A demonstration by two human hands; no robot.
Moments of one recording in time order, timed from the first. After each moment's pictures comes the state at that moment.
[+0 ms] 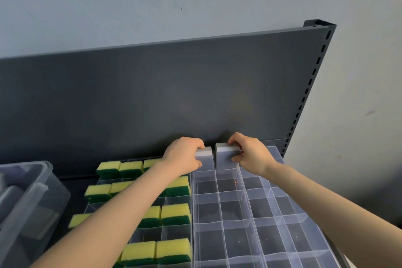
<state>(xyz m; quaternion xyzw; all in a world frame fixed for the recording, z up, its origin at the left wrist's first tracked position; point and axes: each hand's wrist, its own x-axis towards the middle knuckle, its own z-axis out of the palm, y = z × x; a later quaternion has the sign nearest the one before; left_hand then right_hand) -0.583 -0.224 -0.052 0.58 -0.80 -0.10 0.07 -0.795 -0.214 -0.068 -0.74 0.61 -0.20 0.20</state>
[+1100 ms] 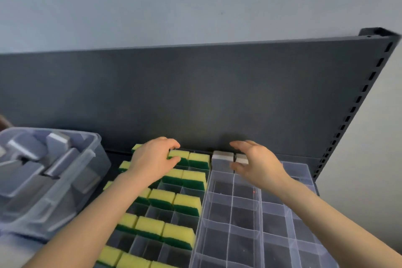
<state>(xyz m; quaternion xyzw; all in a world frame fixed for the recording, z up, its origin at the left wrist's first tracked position) -0.518 -0.159 -0.016 0.71 -0.70 0.00 0.10 -0.772 -0.194 -0.027 -0.83 0.51 -0.17 0.14</state>
